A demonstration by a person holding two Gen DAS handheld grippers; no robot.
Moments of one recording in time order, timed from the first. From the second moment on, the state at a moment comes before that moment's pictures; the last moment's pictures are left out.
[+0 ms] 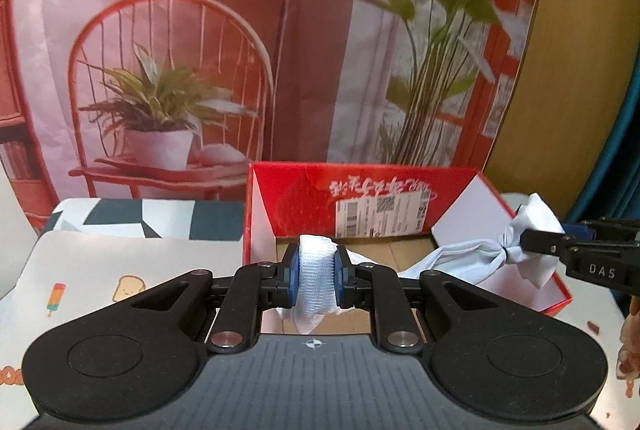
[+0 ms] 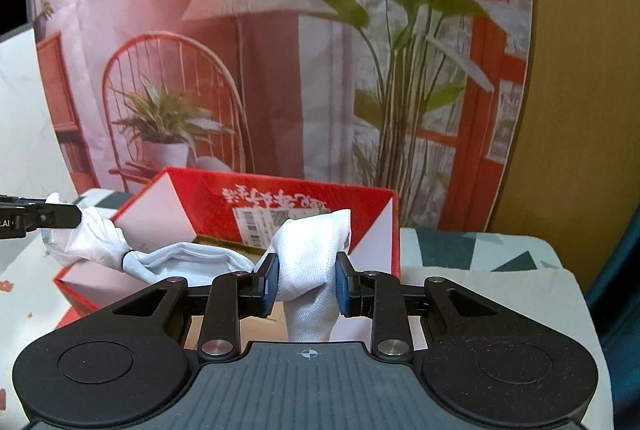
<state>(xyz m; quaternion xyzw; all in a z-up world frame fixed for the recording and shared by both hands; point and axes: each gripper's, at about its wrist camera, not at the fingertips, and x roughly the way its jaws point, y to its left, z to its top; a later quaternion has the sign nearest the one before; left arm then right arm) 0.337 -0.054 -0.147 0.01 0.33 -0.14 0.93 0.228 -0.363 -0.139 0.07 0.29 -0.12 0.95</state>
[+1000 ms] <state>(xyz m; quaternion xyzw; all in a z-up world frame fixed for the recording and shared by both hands) 0.359 -0.069 -0.163 0.06 0.36 -0.19 0.91 0.262 -0.367 -0.170 0.09 0.34 -0.10 0.93</state>
